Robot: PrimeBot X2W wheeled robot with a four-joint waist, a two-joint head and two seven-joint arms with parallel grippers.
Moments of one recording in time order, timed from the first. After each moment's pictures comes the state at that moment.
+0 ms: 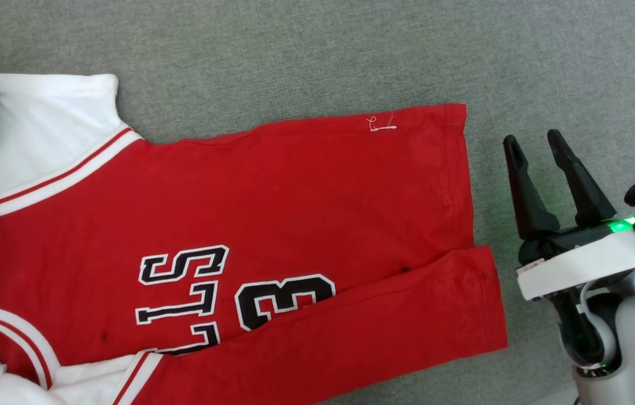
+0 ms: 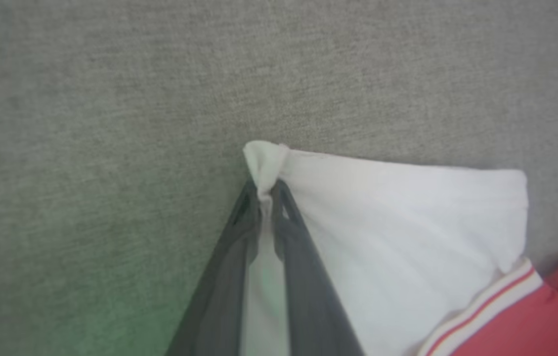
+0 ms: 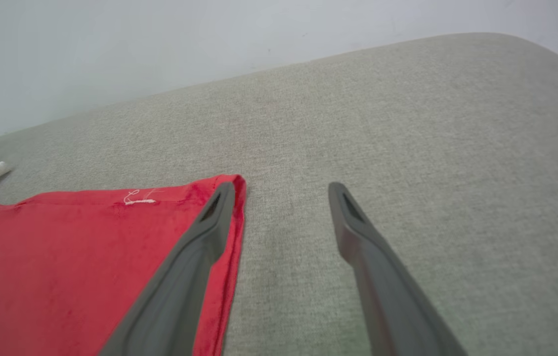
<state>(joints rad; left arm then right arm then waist) -0.86 0.88 -0.35 0.24 -1.05 0.11 0.94 -0.28 -0.09 0.07 -0.05 0.37 0.13 -0.01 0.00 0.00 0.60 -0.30</state>
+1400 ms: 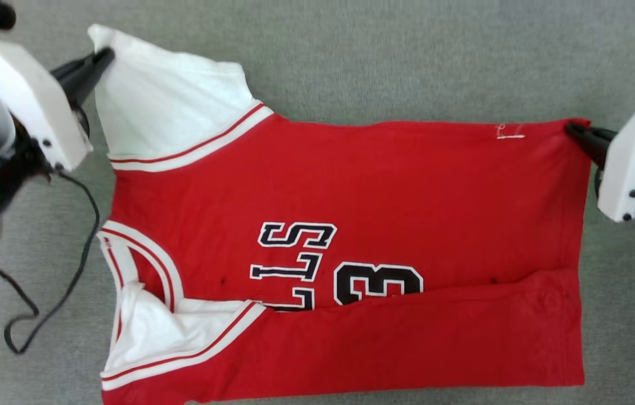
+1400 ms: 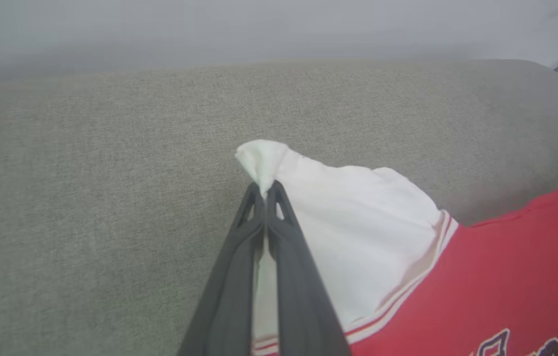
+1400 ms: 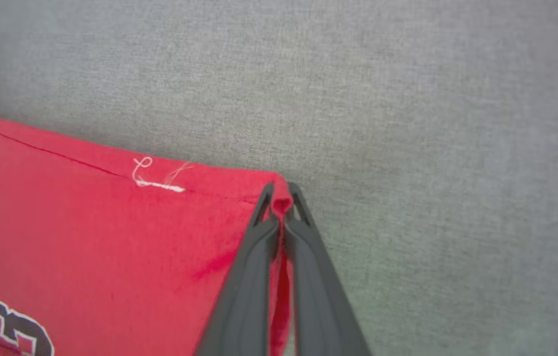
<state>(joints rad) -0.85 0.68 -0.40 0.20 -0.98 -0.05 0.56 -0.61 -0.31 0.02 0.05 0.47 0.13 0.95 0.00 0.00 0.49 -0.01</state>
